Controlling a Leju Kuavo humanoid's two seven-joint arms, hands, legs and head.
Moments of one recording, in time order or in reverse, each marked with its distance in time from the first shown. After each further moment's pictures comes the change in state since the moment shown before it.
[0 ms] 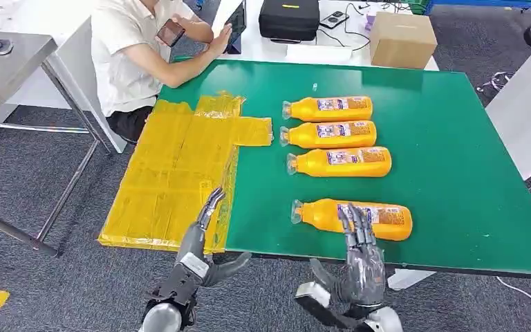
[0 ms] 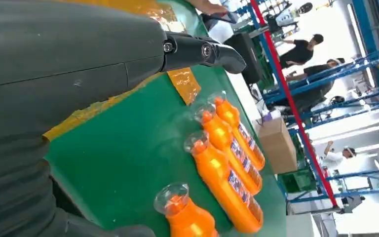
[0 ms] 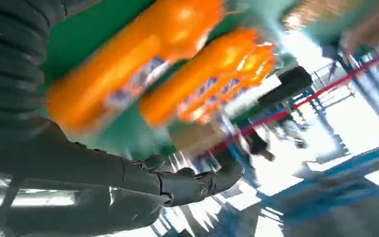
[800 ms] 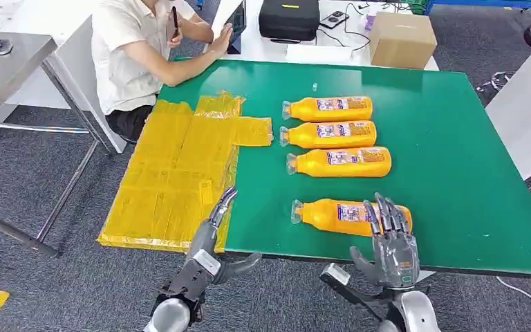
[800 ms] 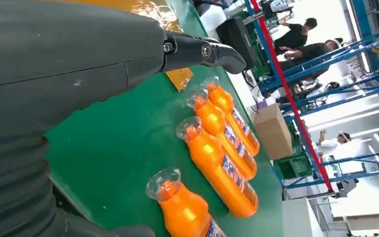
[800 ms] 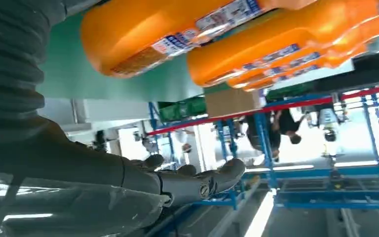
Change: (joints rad) left arm -0.037 -0.017 -0.034 0.049 0.001 -0.003 -0.003; right arm -0.076 -0.124 -0.071 0.059 0.092 -0.005 0.131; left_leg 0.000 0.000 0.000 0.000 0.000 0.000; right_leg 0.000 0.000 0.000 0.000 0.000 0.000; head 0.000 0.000
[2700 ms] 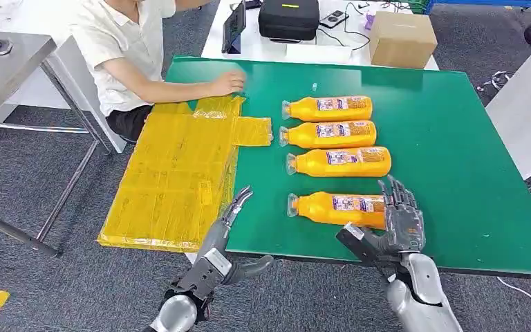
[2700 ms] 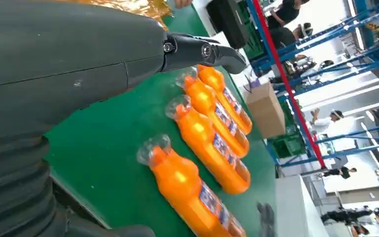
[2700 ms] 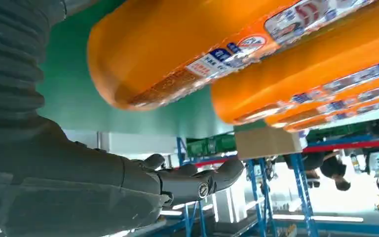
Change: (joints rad) left arm -0.042 -0.005 -0.053 0.028 0.021 -0.040 0.015; right arm -0.291 -0.069 0.023 0.378 -0.162 0.090 0.035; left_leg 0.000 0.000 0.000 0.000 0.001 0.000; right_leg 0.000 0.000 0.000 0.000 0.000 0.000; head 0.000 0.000
